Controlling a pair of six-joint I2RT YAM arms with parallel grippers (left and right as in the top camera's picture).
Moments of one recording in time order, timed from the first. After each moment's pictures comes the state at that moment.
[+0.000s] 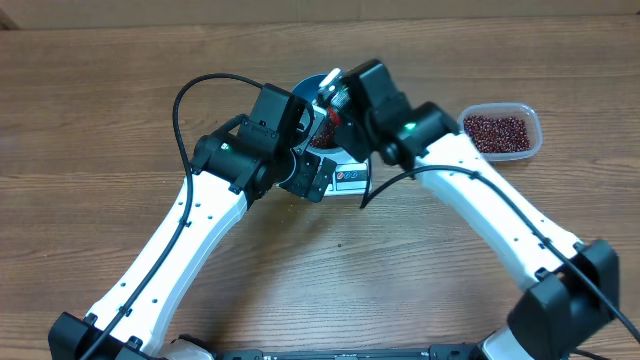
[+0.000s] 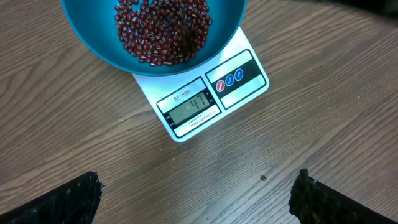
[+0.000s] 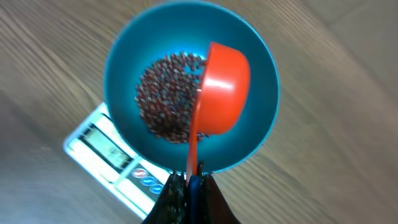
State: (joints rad) left arm -0.48 1.51 1.38 -0.95 0.07 -0.02; right arm 0.54 1.73 1.54 -0.74 0.04 -0.28
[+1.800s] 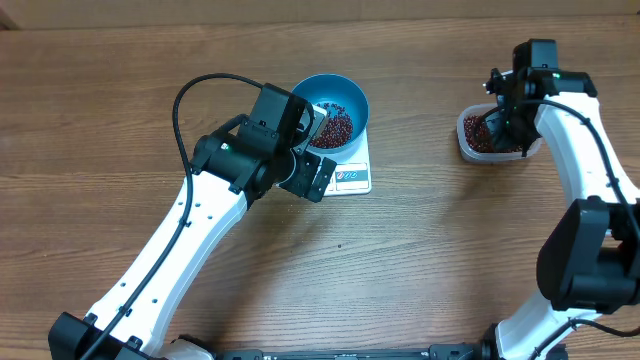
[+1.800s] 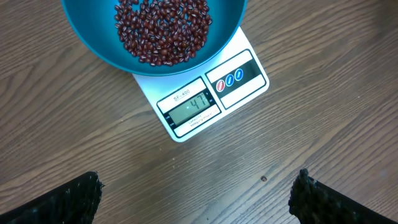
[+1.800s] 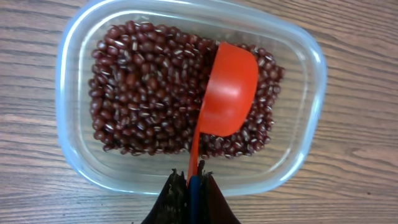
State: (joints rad) left arm -0.48 1.51 1.38 -0.95 0.07 -0.02; right arm -0.07 1.88 1.54 -1.00 0.15 -0.30
